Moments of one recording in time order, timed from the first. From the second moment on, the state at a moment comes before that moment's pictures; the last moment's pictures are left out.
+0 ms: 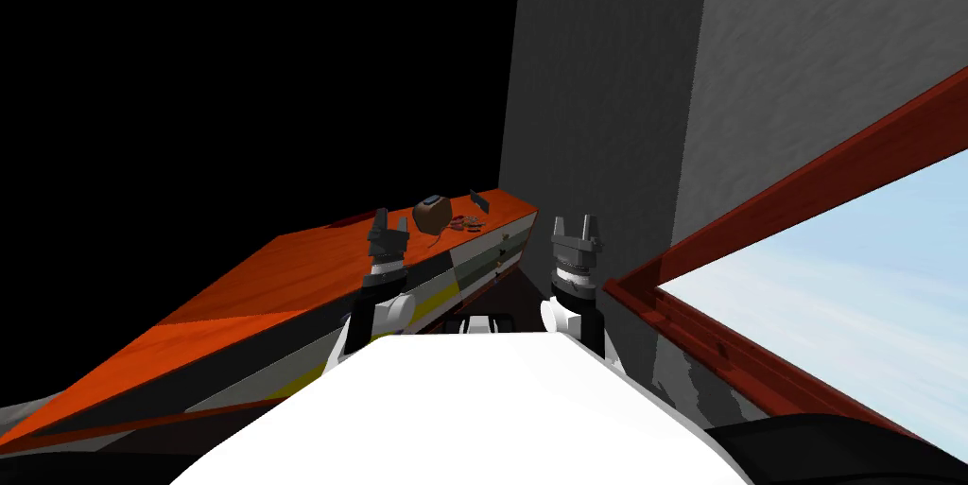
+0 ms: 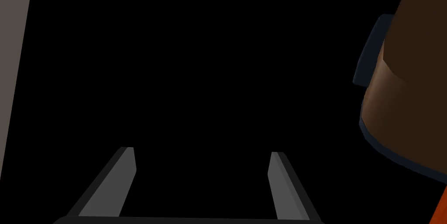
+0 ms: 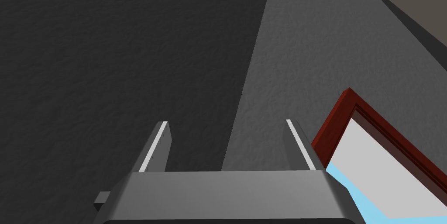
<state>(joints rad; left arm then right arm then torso) 0.45 -0.04 -0.02 -2.28 0.05 -0.41 -0.06 0.51 -0.02 0.07 -2.29 -0.08 -0.64 -0.06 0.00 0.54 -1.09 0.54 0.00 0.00</state>
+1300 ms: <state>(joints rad) 0.45 -0.04 -0.02 -2.28 0.05 -0.41 -0.06 0.38 -0.26 0.05 -2.19 0.16 -0.50 0.03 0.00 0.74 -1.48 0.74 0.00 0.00</state>
